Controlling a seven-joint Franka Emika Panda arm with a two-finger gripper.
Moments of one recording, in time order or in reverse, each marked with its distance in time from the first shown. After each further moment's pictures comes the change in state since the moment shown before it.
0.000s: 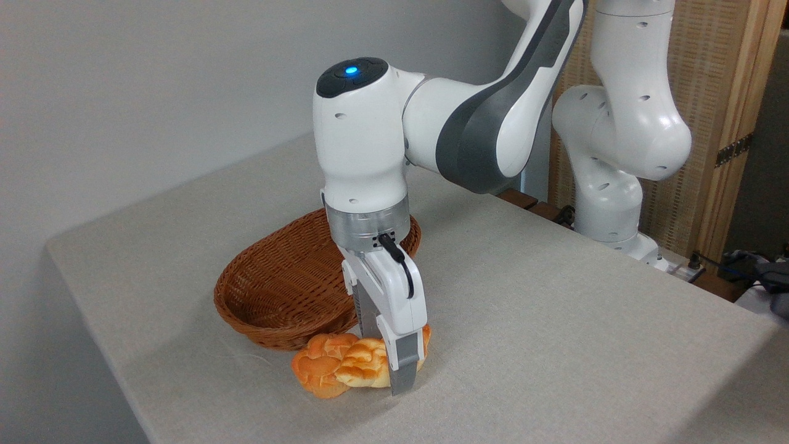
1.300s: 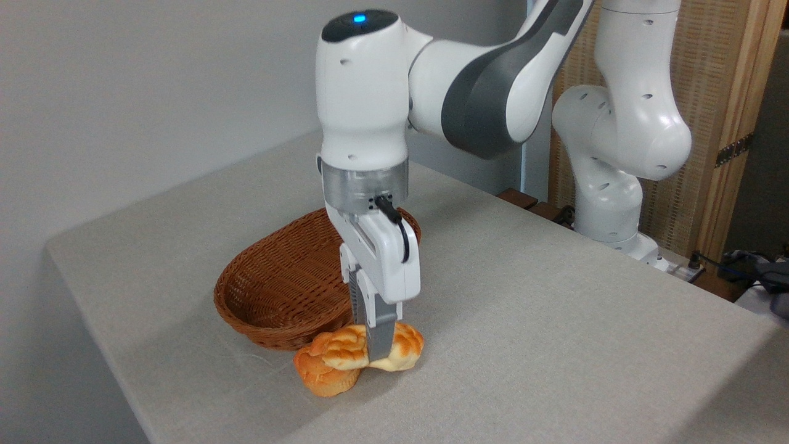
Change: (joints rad) arm 0.001 -0.060 0.001 0.043 0.000 -0.019 0.016
